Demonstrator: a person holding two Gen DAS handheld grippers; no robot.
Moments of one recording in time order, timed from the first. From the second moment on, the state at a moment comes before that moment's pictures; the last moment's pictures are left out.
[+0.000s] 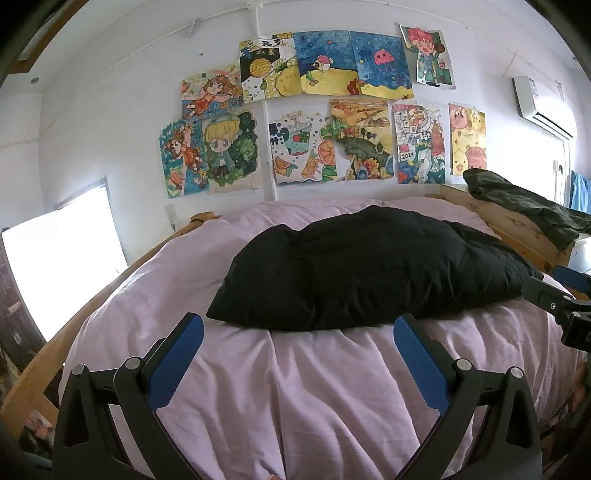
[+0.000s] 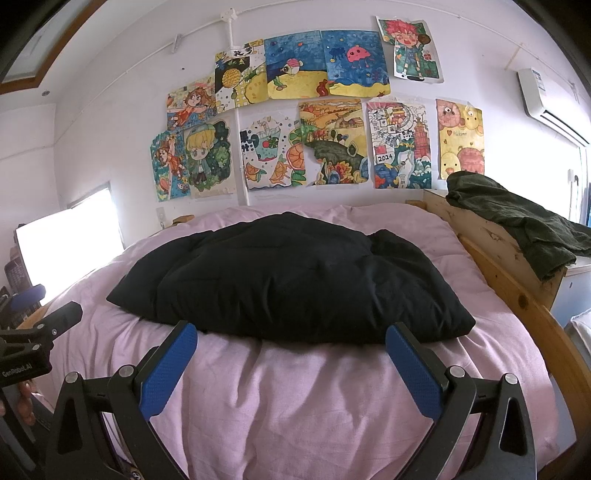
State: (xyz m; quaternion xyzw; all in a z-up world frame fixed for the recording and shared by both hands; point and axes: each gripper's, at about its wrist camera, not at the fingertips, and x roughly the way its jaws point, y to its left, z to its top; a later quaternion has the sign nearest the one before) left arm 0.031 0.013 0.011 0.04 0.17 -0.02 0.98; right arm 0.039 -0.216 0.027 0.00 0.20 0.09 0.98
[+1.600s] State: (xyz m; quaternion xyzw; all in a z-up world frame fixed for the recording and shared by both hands) left arm 0.032 0.022 0.011 0.05 0.17 -0.02 0.98; right arm 0.038 -0.214 0.028 0.00 0.20 0.09 0.98
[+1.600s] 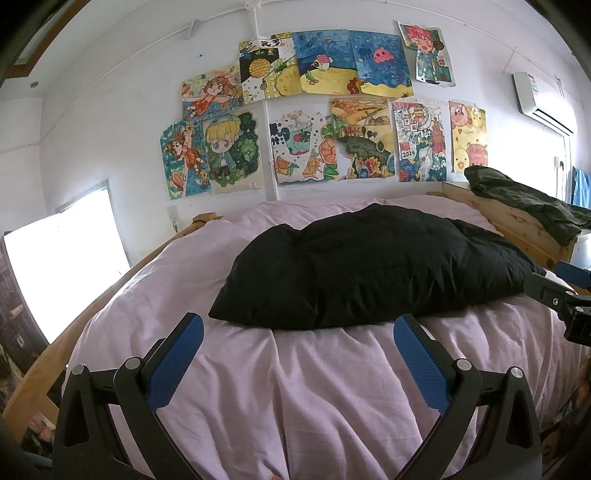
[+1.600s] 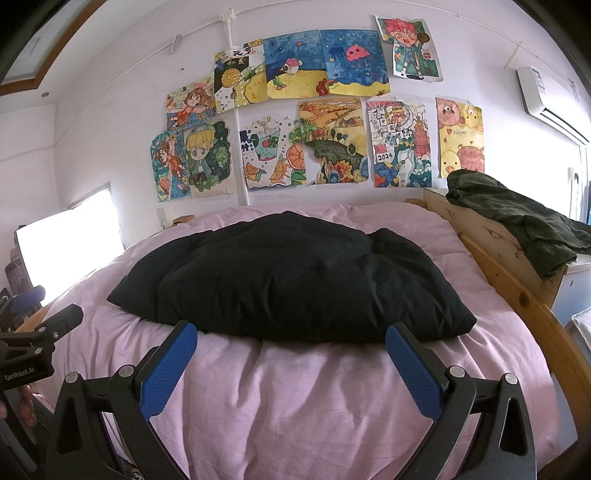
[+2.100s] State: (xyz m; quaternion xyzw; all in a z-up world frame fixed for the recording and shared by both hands) left arm 0.032 0.025 0.012 0.05 0.17 -0.02 0.98; right arm 0.039 -0.213 0.029 0.00 0.20 0.09 0.98
